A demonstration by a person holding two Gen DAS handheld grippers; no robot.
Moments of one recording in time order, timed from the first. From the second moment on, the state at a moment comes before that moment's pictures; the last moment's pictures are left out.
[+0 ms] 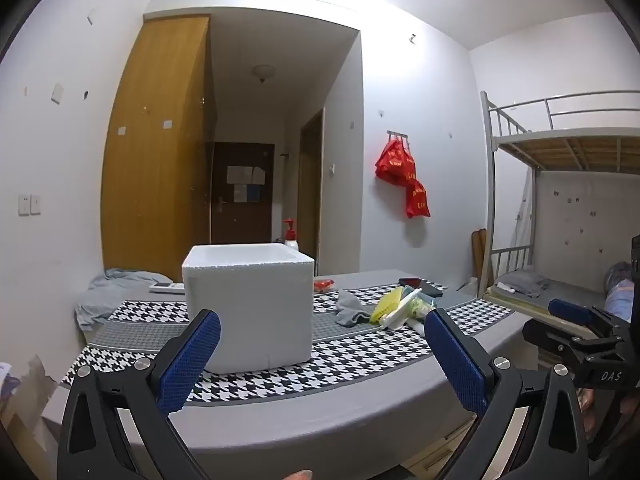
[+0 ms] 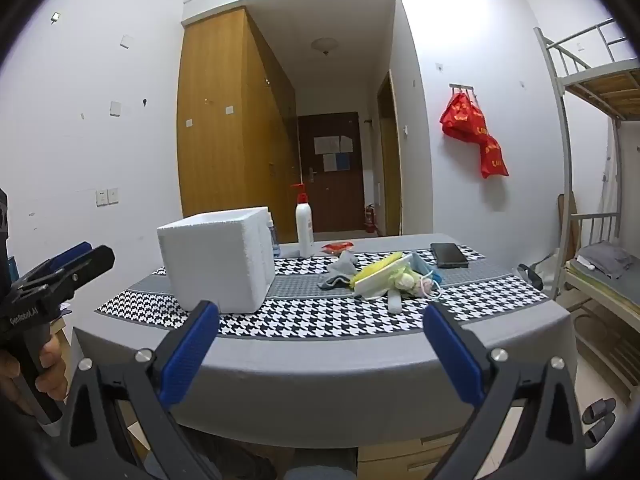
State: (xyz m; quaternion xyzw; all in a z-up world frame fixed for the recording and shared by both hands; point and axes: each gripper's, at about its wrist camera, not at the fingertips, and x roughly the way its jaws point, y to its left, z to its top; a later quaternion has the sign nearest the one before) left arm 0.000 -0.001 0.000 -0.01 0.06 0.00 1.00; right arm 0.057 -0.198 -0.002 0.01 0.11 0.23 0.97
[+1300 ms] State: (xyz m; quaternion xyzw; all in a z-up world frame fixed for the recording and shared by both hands) left arm 0.006 0.001 0.009 0.00 0.04 0.00 1.00; right arm 0.061 -0.200 0.002 0.02 0.10 0.23 0.97
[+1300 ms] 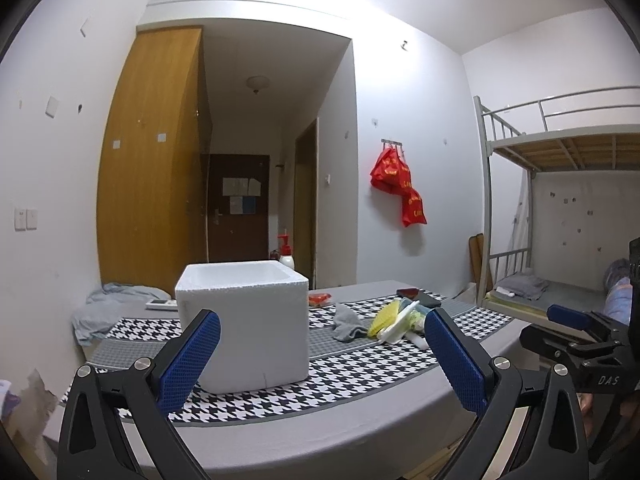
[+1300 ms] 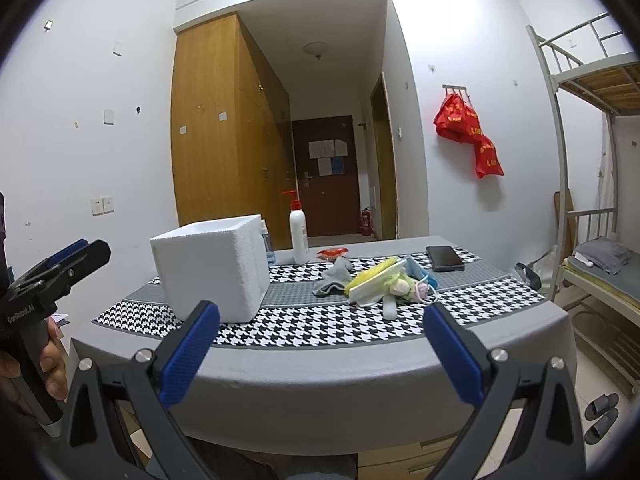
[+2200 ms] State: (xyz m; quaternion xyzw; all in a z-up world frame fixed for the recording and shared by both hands) left arm 0.004 0.005 0.009 -0.02 0.04 0.00 1.00; right arm 0.059 -0.201 0.007 0.02 0.10 0.21 0.97
